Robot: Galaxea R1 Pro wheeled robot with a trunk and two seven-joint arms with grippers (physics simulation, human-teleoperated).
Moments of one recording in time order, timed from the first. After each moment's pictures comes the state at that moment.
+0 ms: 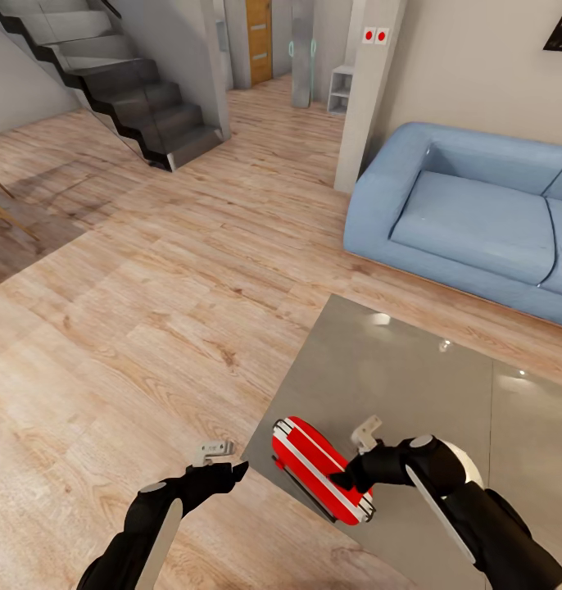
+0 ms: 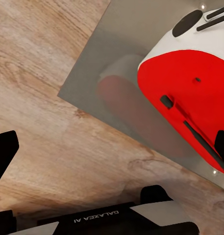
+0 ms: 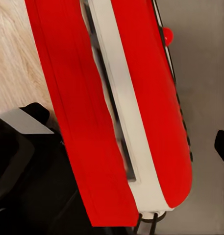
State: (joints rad) left arm -0.25 -0.07 -0.08 -1.30 0.19 0.63 -0.13; right arm -0.42 -0.27 0.39 -1.44 -0.02 0.92 0.52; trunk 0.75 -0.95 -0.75
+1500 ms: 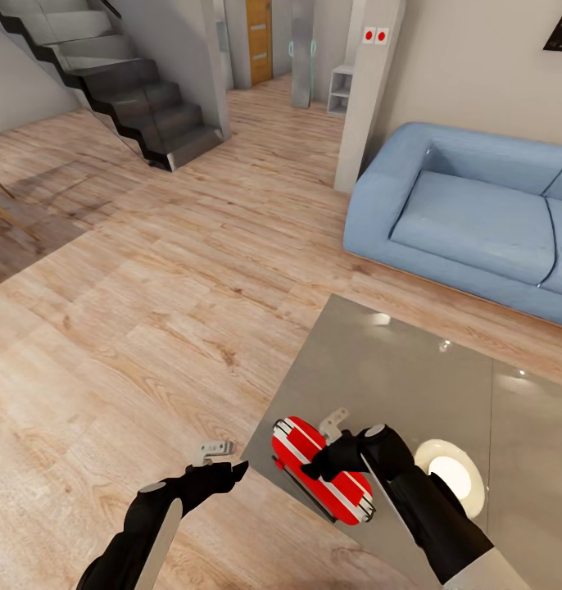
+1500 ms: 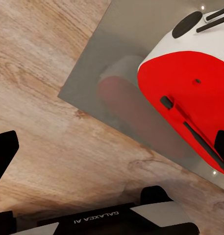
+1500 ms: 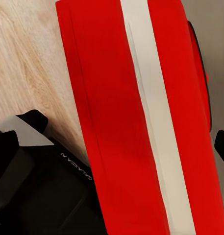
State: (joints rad) left arm -0.25 -0.07 -0.08 -1.30 0.19 0.63 -0.13; right arm -0.50 -0.07 0.39 -1.29 0.18 0.91 0.53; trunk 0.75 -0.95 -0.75
